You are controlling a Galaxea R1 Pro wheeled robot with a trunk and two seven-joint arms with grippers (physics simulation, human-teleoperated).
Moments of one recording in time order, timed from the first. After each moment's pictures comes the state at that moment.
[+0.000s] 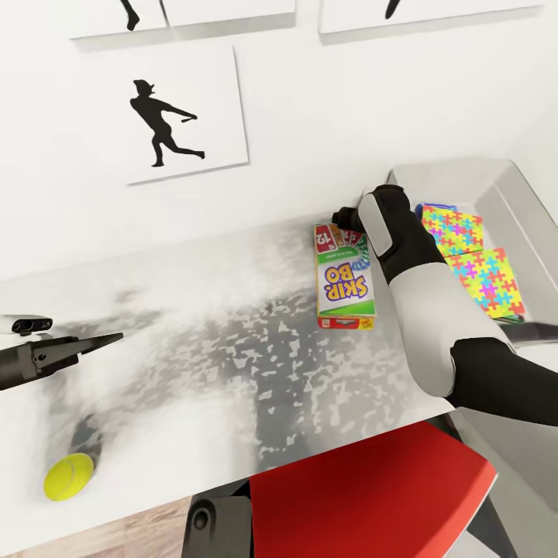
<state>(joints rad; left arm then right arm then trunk) -0.54 0.52 0.37 -1.42 0.42 1.02 -1.57 -1.51 0.13 0.00 -0.71 -0.26 0.82 -0.40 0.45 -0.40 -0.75</state>
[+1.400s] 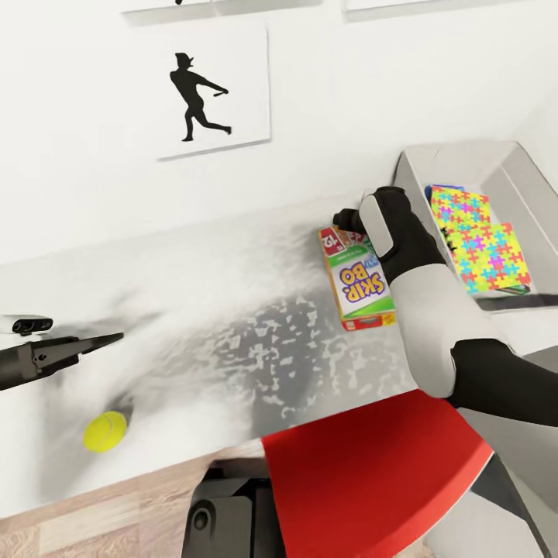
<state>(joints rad) -0.54 0.52 0.37 -1.43 0.42 1.02 -1.57 -1.51 0.13 -0.01 -0.71 -0.26 0.82 -0.40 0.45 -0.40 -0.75</state>
